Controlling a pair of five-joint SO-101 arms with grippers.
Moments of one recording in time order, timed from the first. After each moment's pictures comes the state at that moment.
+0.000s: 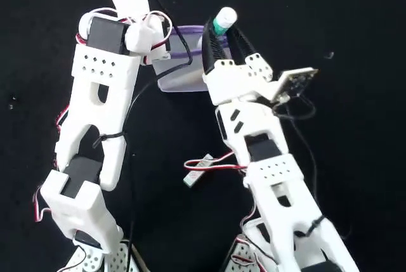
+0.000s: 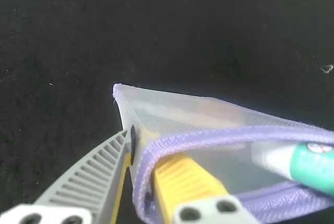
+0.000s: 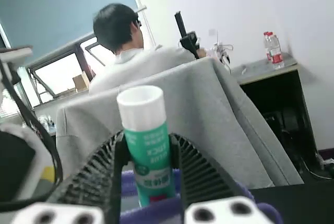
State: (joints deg) left arm 11.6 12.2 -44.3 95.1 22.5; right arm -15.2 -38.4 64.8 -30.3 -21.7
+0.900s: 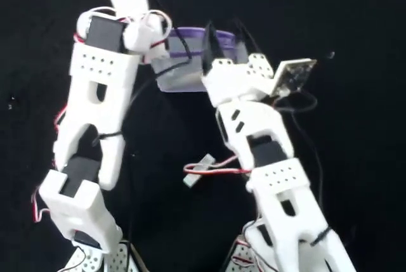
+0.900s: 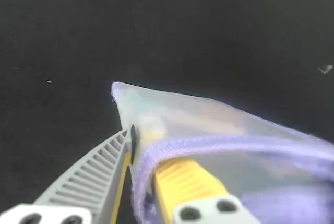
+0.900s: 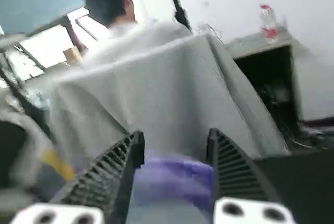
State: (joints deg) left arm 8.1 12.3 -44.0 95.1 22.9; right arm -15.0 -44.1 62.5 -12.4 -19.5
